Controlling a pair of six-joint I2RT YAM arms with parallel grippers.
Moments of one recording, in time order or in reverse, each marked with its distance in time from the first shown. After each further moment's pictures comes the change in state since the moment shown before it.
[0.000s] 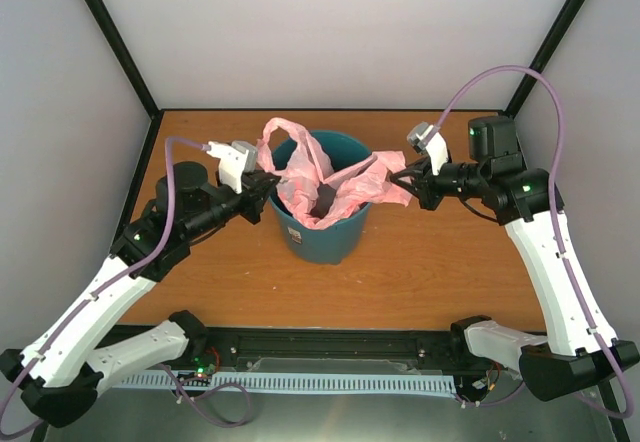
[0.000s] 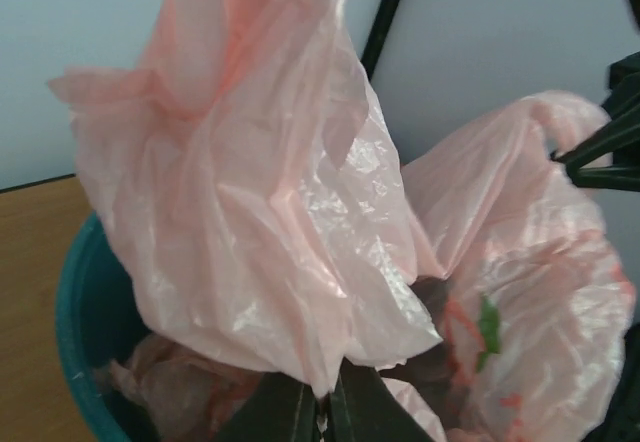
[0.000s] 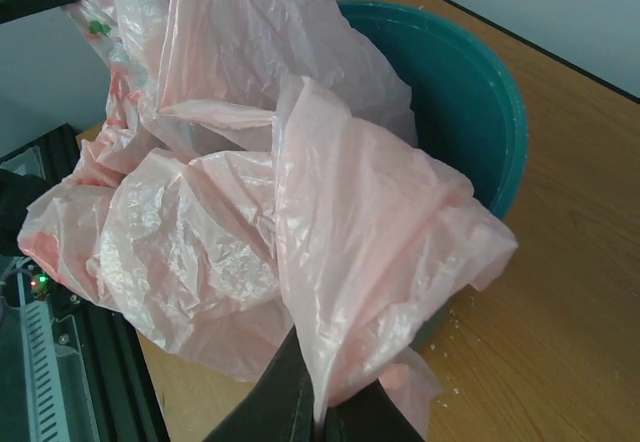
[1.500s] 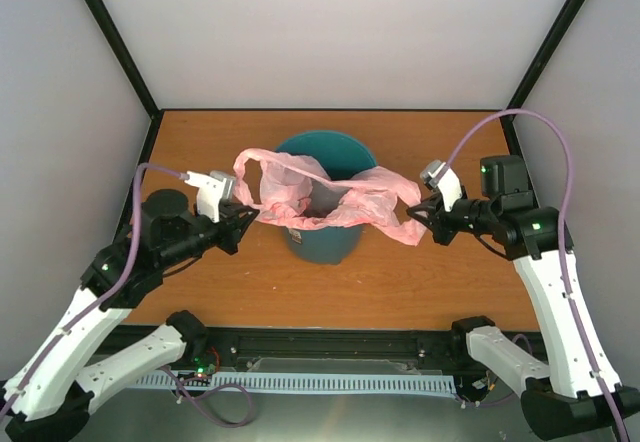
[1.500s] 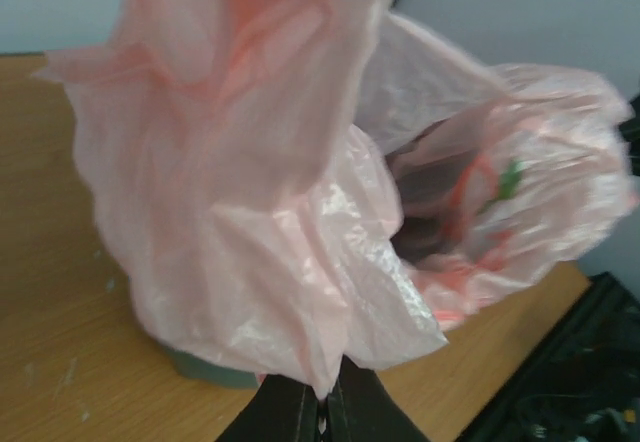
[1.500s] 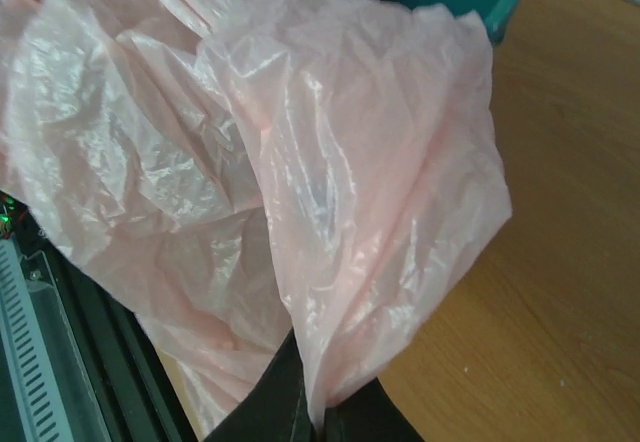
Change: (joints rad) left arm 0.000 -0.177 -0.027 -0.285 0.010 -0.111; right arm -0.078 -0.214 -0.210 -0.089 0.051 -0.078
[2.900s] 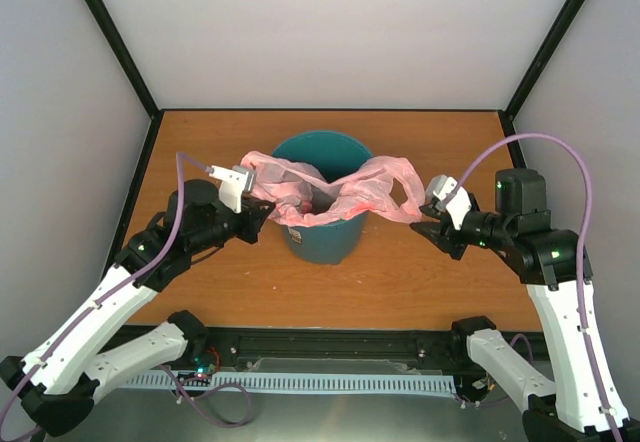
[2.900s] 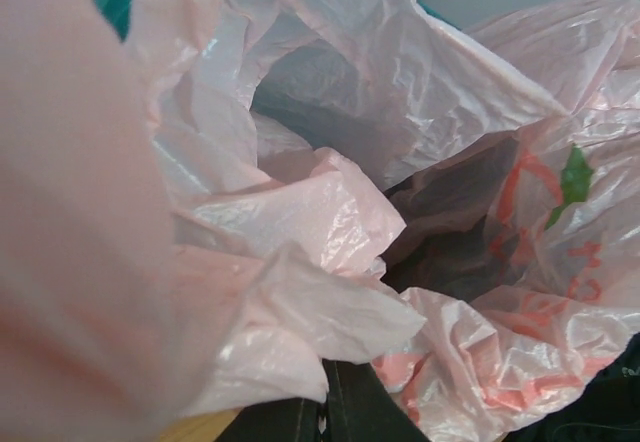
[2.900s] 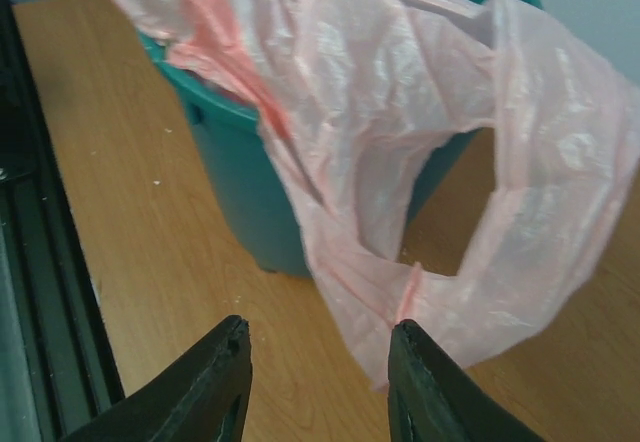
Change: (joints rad) left arm 0.002 0.112 -0.114 0.143 -0.050 -0.021; right arm 0.000 -0.100 -0.006 -0.030 0.039 -0.207
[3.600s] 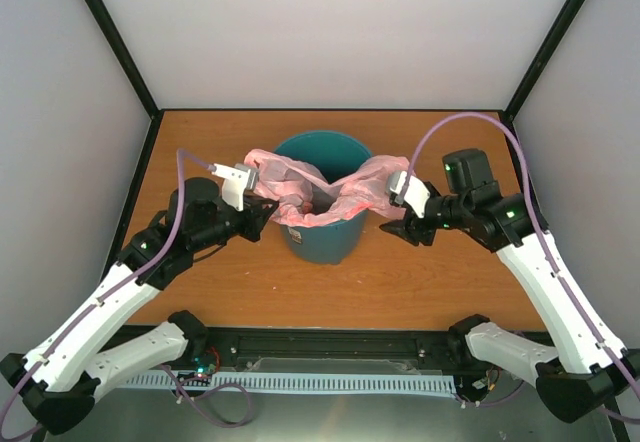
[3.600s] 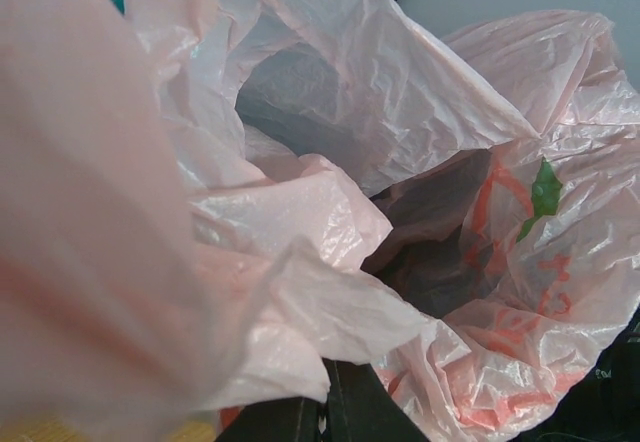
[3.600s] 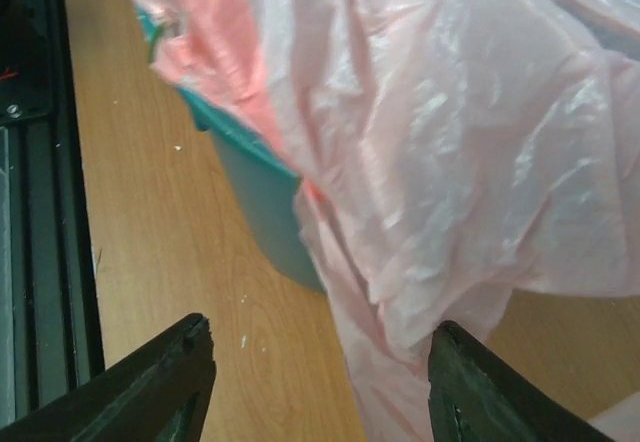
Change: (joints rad) left arm 0.000 0.017 0.000 0.042 0.043 -0.026; right arm 0.232 0.185 0.008 0.076 0.072 -0.067
